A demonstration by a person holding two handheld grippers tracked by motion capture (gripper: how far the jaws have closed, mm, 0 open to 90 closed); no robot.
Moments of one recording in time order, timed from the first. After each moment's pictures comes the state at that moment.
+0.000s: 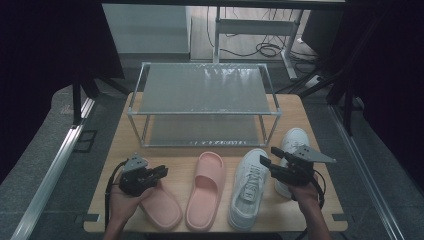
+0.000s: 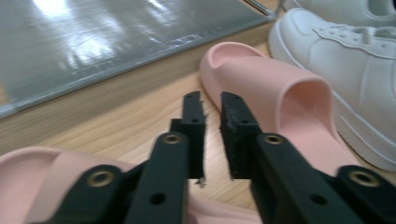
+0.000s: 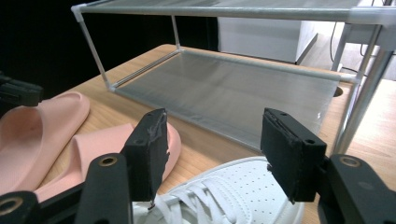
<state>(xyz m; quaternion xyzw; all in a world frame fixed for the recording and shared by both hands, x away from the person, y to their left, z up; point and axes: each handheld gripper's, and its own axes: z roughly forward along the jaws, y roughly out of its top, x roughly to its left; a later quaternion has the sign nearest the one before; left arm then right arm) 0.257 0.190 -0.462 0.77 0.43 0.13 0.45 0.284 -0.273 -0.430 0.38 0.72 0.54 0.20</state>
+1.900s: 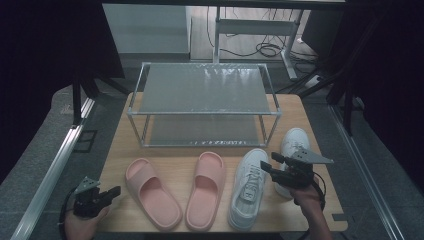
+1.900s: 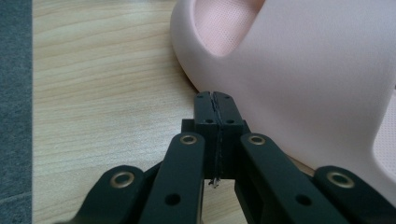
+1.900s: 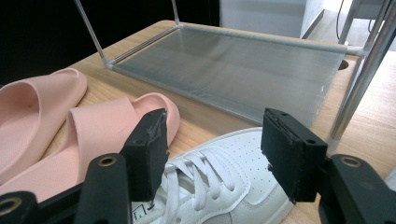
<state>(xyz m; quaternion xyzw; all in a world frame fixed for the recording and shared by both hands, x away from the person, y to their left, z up) 0.211 0.302 -0.520 0.71 0.57 0.14 0.38 0.283 -0.277 -0.441 0.39 0.74 0.51 0.18</state>
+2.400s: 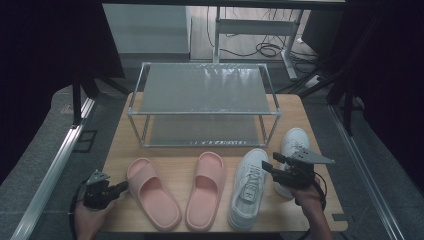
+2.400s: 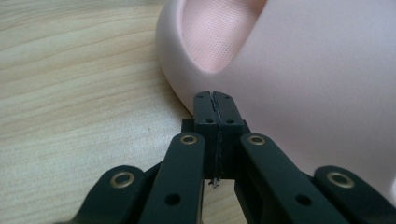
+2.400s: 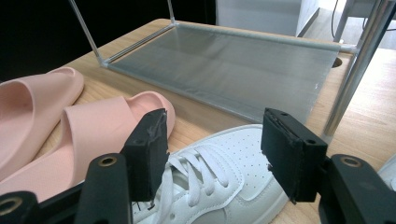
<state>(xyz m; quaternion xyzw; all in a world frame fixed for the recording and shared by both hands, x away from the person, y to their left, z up) 0.236 0.288 -0.524 0.73 0.56 0.13 0.36 0.283 -0.280 -0.441 0.40 0.74 0.51 0.18</state>
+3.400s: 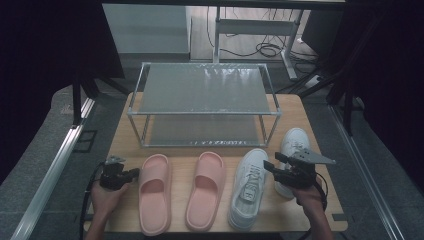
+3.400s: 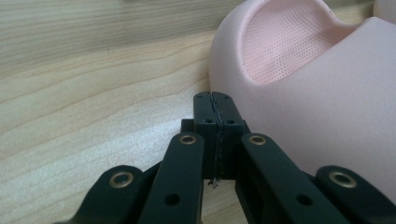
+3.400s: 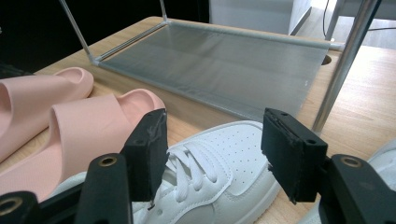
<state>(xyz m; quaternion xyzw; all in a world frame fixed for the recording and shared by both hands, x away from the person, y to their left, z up) 0.292 0.267 -0.529 0.74 0.56 0.12 0.35 0.283 -0.284 -0.443 0.41 0.74 0.50 0.19</state>
